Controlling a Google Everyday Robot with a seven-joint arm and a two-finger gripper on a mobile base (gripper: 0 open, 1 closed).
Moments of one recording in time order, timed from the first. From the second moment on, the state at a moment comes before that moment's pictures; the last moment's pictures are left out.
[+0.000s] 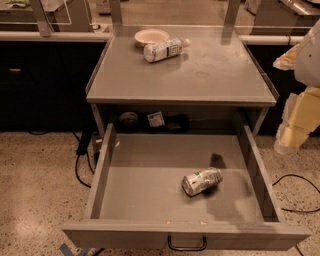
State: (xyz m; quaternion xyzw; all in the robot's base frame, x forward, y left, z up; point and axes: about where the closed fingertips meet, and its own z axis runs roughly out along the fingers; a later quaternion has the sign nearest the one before) arm 0.438 -0.217 0.977 -0.60 0.78 -0.04 0.16
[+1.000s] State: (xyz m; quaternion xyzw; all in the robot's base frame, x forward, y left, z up) arm 0.456 -0.220 0.860 -0.59 0.79 0.00 0.17
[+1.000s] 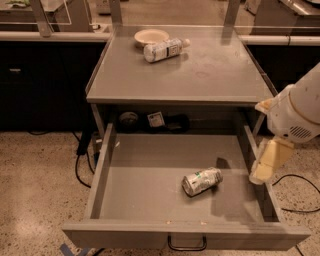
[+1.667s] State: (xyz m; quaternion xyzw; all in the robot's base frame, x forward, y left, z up) arm 0.477 -0.176 0.765 -0.63 0.75 0.05 0.19
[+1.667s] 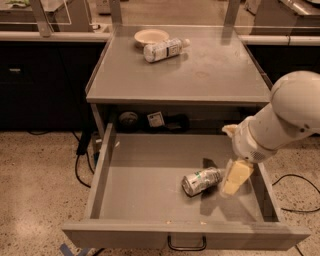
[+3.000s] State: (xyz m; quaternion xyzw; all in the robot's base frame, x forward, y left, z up) arm 0.467 -0.110 0.654 -0.66 0.73 0.09 0.17
